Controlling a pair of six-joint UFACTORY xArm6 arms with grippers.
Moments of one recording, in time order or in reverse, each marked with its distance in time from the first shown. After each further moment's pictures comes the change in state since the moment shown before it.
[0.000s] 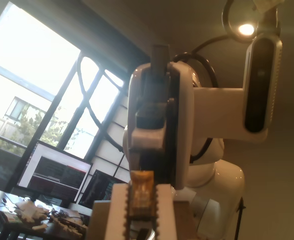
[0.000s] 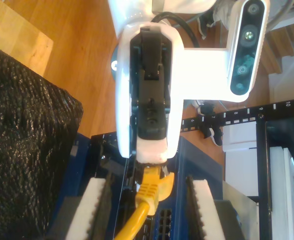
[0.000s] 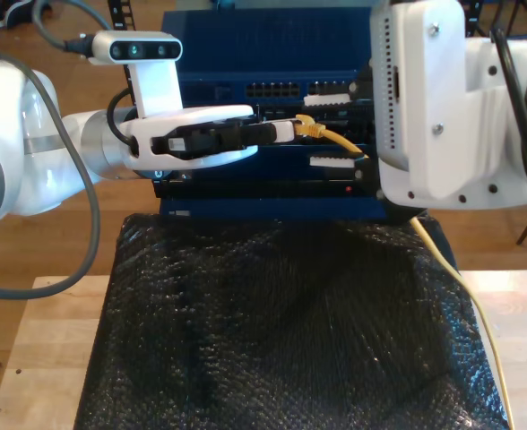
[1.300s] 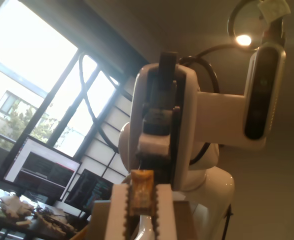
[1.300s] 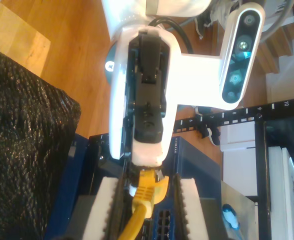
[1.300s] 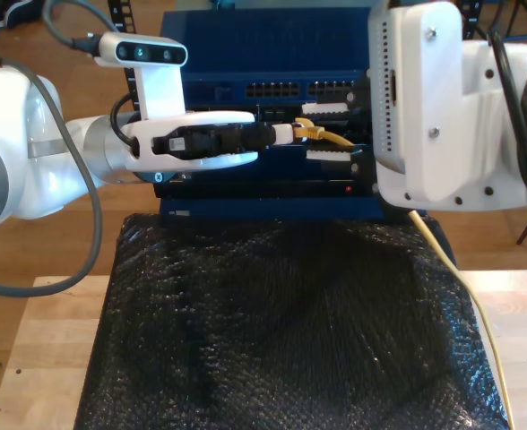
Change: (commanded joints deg) left arm -0.1 1.1 0.3 0.0 0.4 -4.1; right arm 0.4 0.0 0.6 0.0 -1.1 0.1
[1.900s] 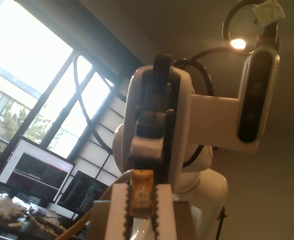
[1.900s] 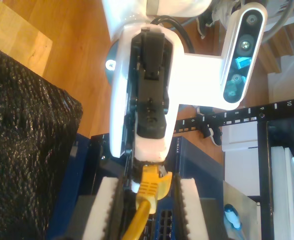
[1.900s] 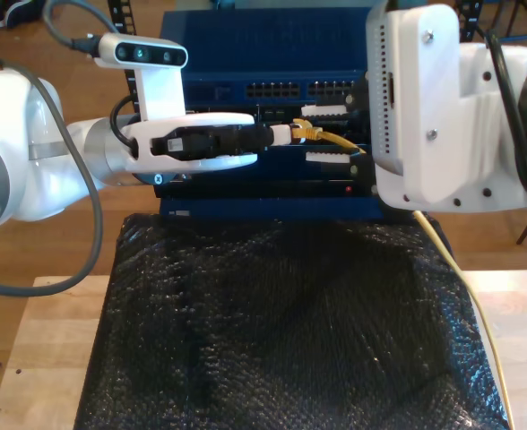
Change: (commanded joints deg) left arm 0.0 0.0 0.3 -0.1 0.8 0.0; right arm 0.0 0.1 0.2 0.0 0.0 0.0
